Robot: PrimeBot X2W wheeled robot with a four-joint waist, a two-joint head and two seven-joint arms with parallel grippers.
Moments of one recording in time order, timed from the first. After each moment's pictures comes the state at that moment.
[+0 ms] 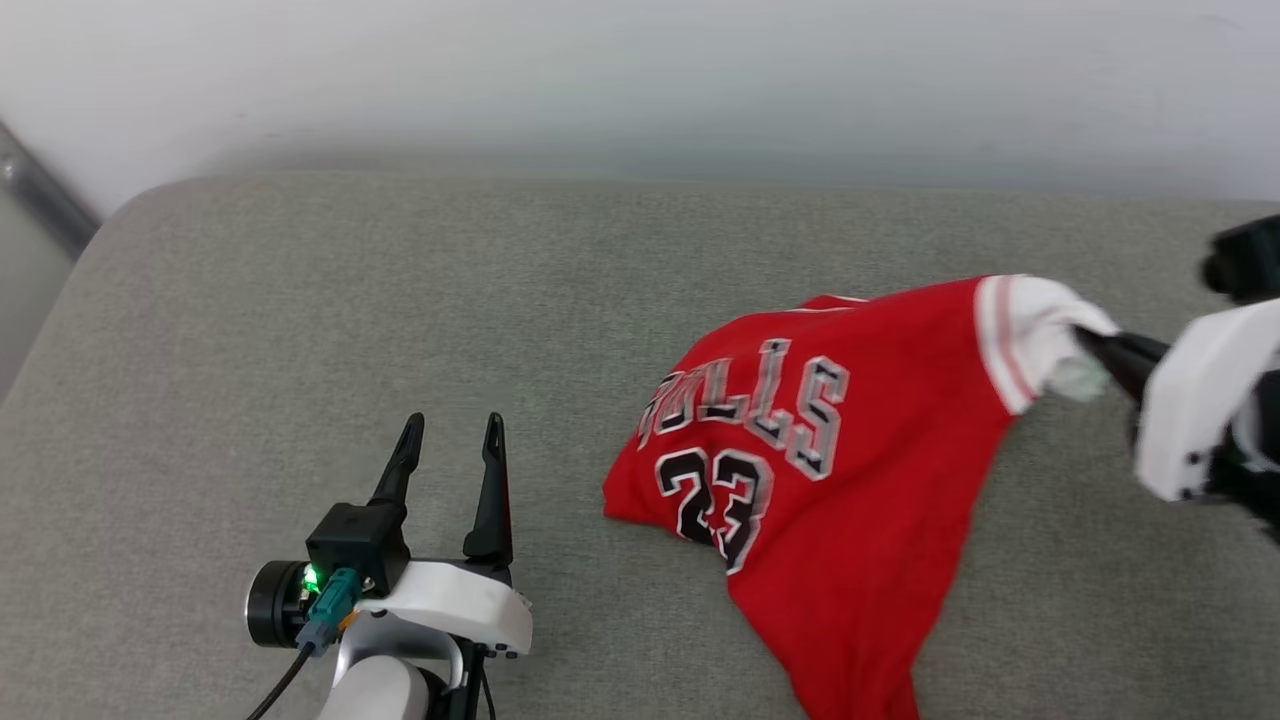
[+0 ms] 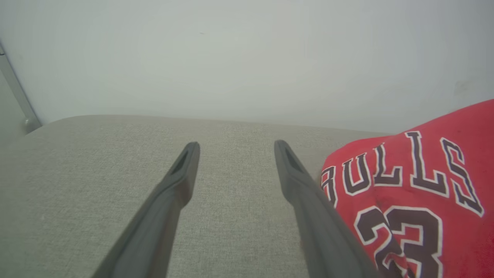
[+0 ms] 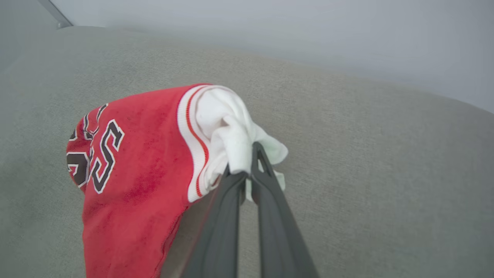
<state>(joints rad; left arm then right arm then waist) -0.16 0.12 -0.26 0.20 -0.29 0.11 -0.26 -0.44 -0.44 0.16 0.07 0.58 0.13 0.71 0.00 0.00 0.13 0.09</state>
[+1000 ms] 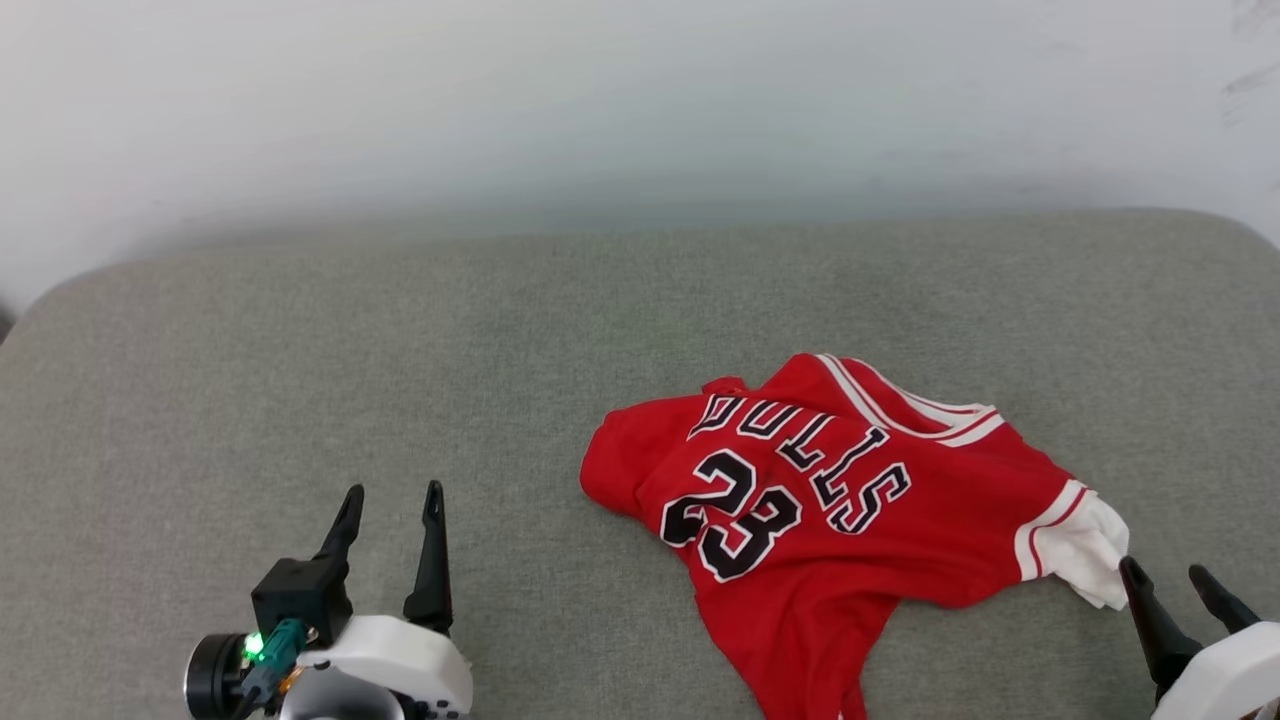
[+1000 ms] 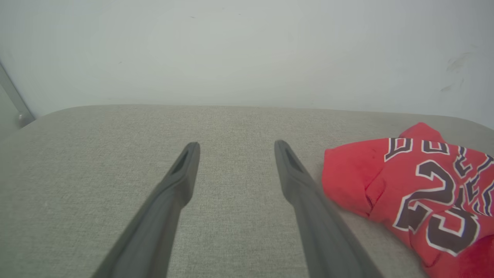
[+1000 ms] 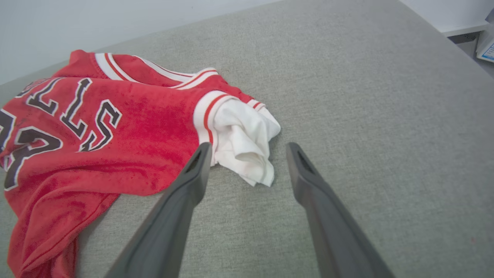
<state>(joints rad) -0.06 0.19 -0.22 0.16 -0.33 0.15 -0.21 0.05 -0.29 -0.12 0.17 0.48 0.13 0.24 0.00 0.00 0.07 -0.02</state>
